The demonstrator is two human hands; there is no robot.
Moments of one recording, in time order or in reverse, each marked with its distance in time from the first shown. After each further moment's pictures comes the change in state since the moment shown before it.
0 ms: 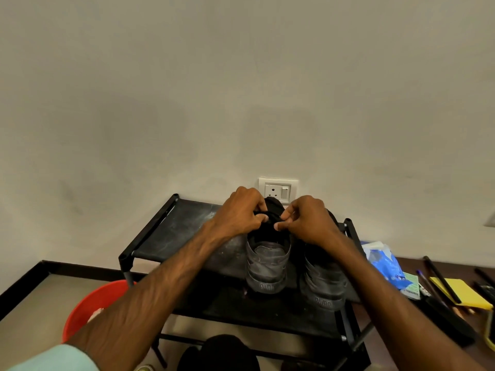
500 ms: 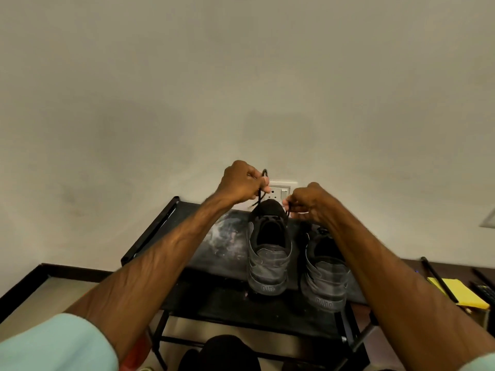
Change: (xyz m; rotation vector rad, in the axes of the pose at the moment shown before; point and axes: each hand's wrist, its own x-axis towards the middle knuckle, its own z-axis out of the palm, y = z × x) left_hand 0.031 0.009 -0.039 -0.479 0.105 -0.256; right_hand 0.045 -0.020 -0.019 0.554 -0.026 0.433
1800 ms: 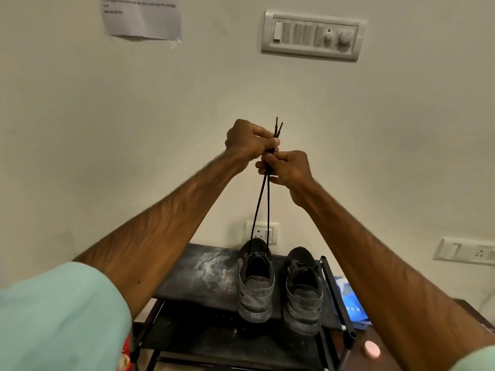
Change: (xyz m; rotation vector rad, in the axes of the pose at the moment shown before) left_hand 0.004 0.186 -0.082 -0.169 0.215 0.208; right_hand -0.112 -0.130 -0.034 0.208 0.107 -0.701
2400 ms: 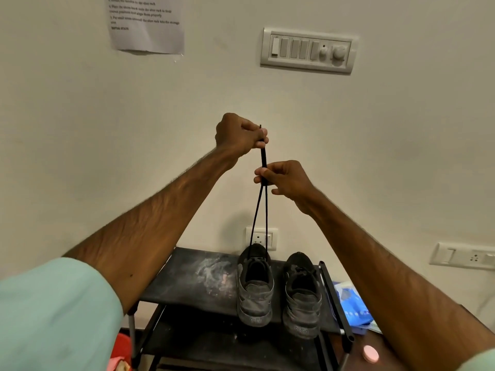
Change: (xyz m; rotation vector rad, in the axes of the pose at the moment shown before) left_hand 0.003 0.016 -0.026 -0.093 0.097 0.077; right_hand -0.008 -0.006 -0.011 -0.196 -0.181 -0.045
